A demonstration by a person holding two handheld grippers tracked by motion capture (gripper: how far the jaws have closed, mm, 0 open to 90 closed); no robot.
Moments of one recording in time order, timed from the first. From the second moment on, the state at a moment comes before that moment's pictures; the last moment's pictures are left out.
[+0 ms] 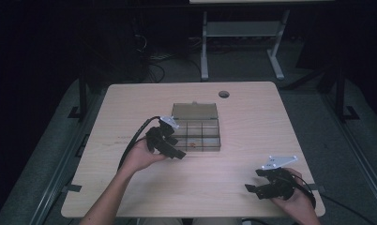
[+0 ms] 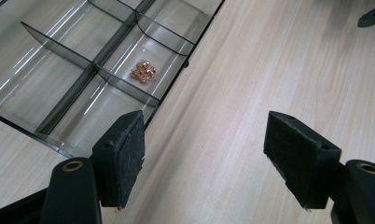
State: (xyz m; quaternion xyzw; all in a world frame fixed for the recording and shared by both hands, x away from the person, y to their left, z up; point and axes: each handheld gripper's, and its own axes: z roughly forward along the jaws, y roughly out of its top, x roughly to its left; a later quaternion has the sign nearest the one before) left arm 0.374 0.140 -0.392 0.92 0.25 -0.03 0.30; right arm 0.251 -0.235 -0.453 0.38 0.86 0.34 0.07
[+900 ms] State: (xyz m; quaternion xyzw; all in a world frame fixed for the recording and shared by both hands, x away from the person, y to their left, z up) left arm 0.354 0.156 -0.389 0.92 0.24 -0.03 0.31; right arm 0.251 -0.236 -0.454 0.38 0.86 0.34 0.07
